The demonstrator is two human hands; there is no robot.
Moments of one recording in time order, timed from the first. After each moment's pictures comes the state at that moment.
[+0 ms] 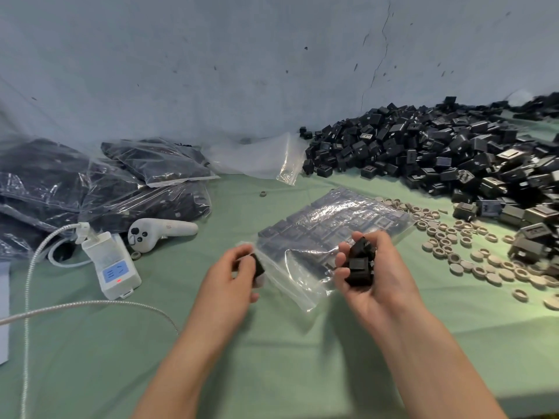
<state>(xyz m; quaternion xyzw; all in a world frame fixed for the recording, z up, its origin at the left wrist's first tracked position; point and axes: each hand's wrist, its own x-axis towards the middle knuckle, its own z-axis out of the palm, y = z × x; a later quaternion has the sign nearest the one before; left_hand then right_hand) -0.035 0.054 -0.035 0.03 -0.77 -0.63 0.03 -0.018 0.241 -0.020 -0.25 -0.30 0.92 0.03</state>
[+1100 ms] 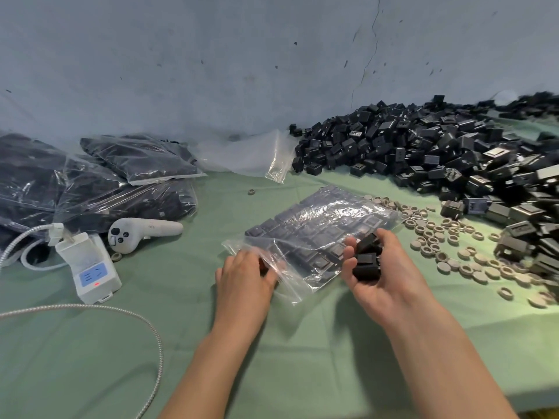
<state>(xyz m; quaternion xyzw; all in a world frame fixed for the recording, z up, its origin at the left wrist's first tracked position) -0.066 0.087 -0.075 -0.05 -0.96 -0.26 0.13 -0.024 0.268 -0.021 -0.31 -0.27 0.91 0.04</state>
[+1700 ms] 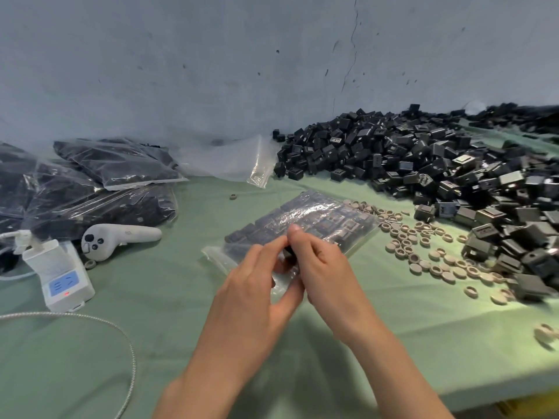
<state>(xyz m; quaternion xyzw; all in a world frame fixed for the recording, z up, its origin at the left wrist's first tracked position) -0.006 0.110 -0.029 -0.25 -0.88 -0.36 0.17 -0.010 0.240 -0.025 -0.01 -0.77 0.63 0.13</state>
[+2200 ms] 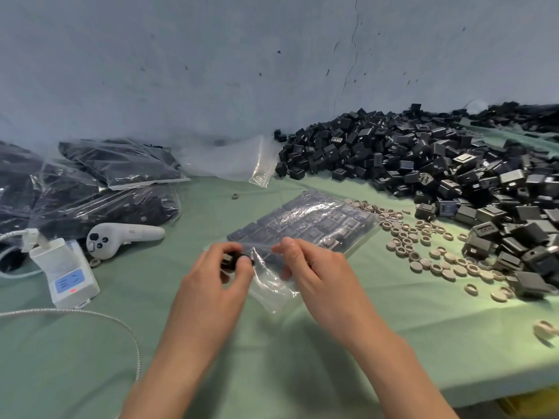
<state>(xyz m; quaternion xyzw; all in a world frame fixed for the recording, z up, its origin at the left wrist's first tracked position) -0.021 0.075 -0.031 -0.07 -0.89 -0.42 0.15 -0.002 0.244 -0.030 0.04 -0.86 0.48 0.16</state>
